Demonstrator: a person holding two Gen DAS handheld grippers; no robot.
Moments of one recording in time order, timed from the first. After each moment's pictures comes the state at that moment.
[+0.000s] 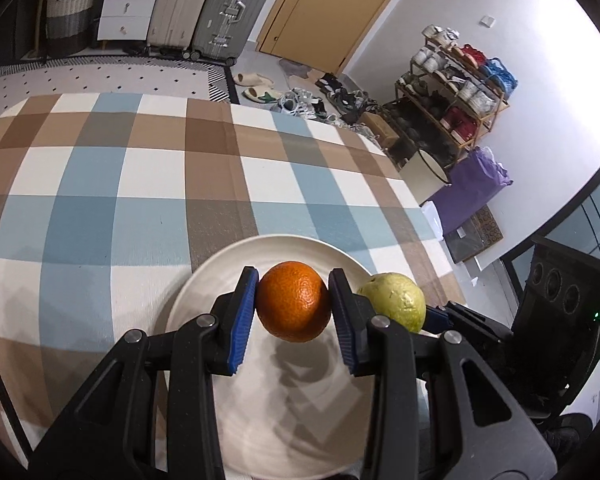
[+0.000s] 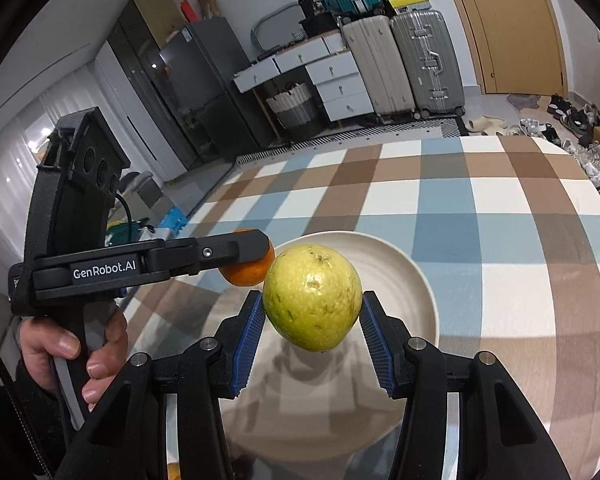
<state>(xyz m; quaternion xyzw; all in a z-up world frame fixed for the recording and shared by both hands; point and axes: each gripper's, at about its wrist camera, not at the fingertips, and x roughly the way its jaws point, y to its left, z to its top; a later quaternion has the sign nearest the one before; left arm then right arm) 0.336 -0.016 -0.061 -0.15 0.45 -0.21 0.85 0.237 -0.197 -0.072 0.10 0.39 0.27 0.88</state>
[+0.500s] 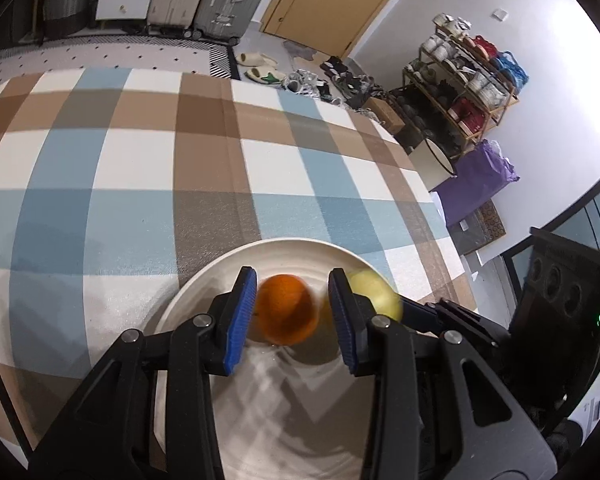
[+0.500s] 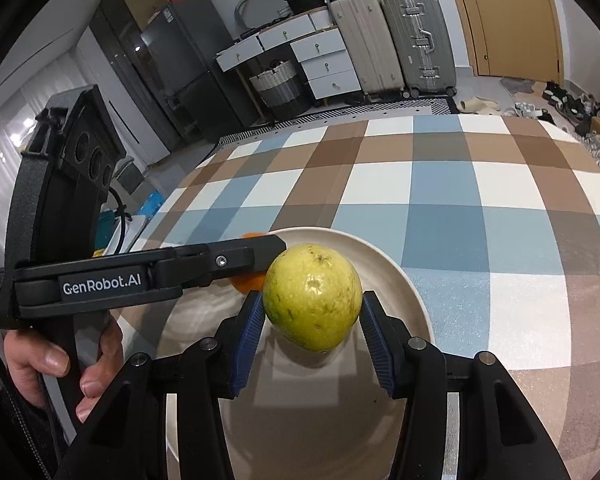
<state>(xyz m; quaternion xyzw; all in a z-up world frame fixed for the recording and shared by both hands) 0.370 -0.036 -0.094 -0.14 0.48 -0.21 0.84 0.271 -0.188 -0.094 0.10 0.42 0.25 0.87</state>
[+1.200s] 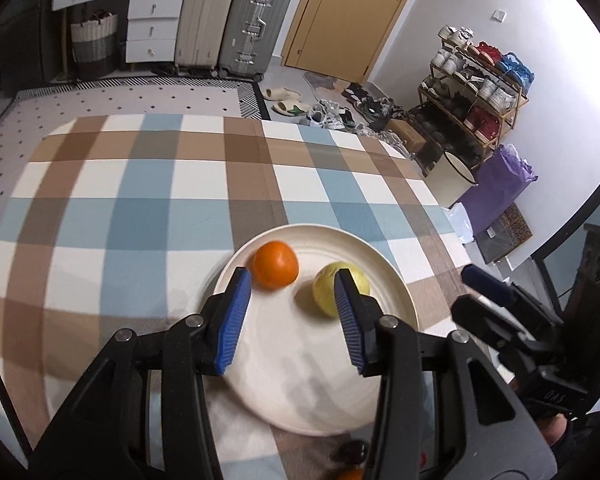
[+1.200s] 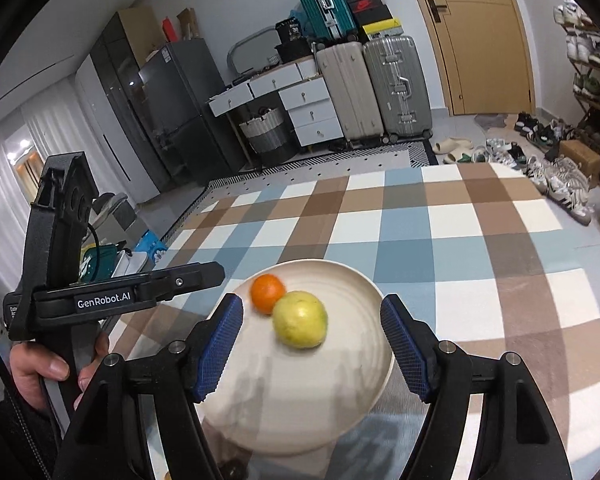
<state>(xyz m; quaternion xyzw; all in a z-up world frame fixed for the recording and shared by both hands) 0.274 -0.001 -0.033 -0.10 0.43 -0.15 0.88 0.197 -0.212 -0.031 0.09 0.34 0.21 0.91</state>
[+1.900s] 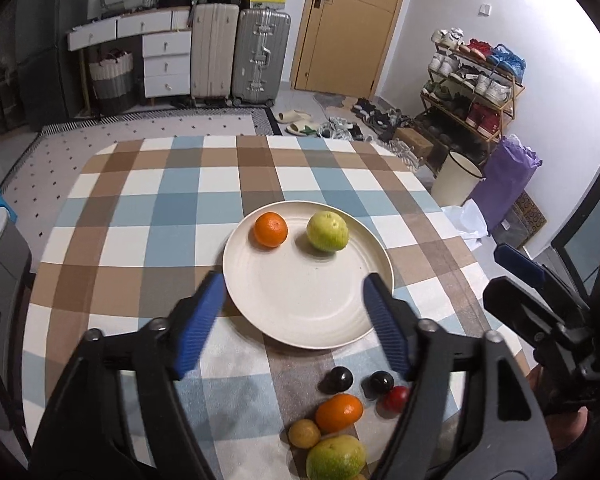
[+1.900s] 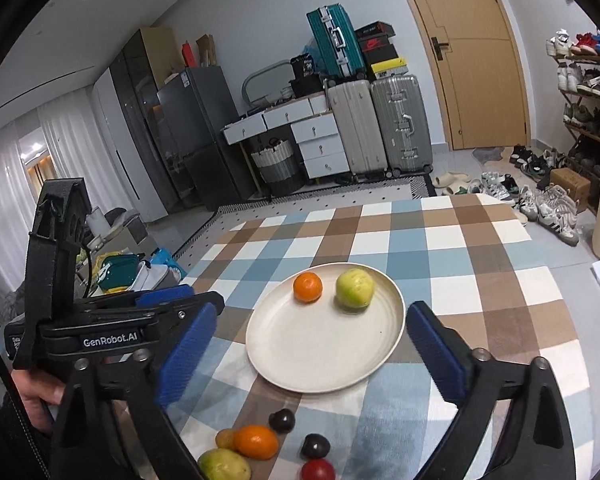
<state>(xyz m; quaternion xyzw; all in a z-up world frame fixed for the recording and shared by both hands) 0.145 -0.013 0.017 -0.05 0.38 -0.12 0.91 0.095 -0.212 0.007 0.09 0.27 0.20 0.94</state>
